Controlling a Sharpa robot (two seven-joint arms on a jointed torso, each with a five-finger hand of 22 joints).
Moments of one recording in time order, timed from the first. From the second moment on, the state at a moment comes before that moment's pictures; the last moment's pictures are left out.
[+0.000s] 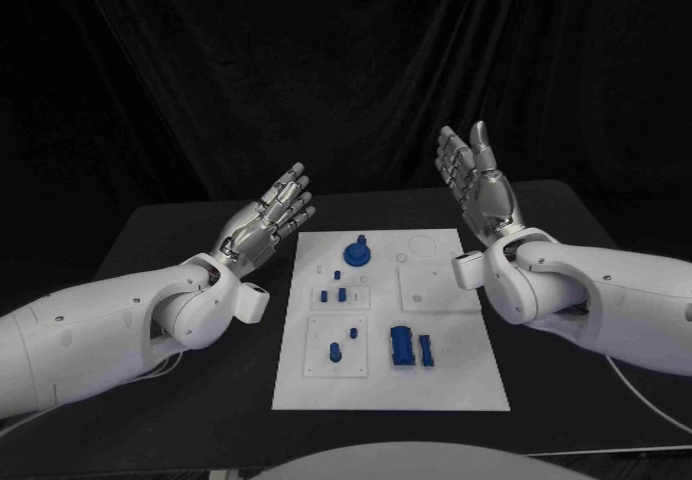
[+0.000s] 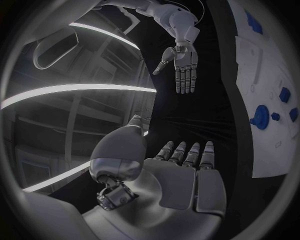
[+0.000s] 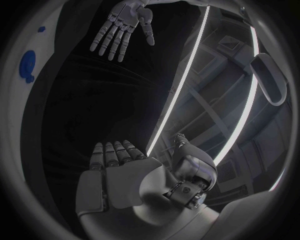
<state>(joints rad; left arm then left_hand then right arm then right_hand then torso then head) 1.15 -0.84 -0.16 1.52 -0.16 -0.12 0.65 0.83 0.13 -0.17 0.17 0.20 0.00 -0.10 0.00 0.00 0.01 -0.01 0.01 0.00 0.00 0.09 0.00 0.00 0.12 0.00 0.16 0.01 0.00 1.12 -0.87 -0.07 1.62 -0.19 -0.60 0.65 0.06 0.00 0.00 0.00 0.00 0.00 0.00 0.00 0.00 0.00 0.00 0.00 0.00 0.00 0.01 0.00 0.00 0.01 0.00 0.00 0.00 0.00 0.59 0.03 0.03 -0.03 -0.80</state>
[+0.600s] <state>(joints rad) 1.06 -0.79 -0.02 1.56 -0.06 -0.59 0.56 0.40 0.02 -0.06 0.05 0.10 0.00 -0.01 0.00 0.00 0.00 0.00 0.01 0.00 0.00 0.01 0.00 0.00 0.03 0.00 0.06 0.01 0.00 1.05 -0.78 0.00 1.57 -0.02 -0.74 0.54 0.01 0.00 0.00 0.00 0.00 0.00 0.00 0.00 0.00 0.00 0.00 0.00 0.00 0.00 0.01 0.00 0.00 0.01 0.00 0.01 0.00 0.00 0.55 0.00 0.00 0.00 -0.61</state>
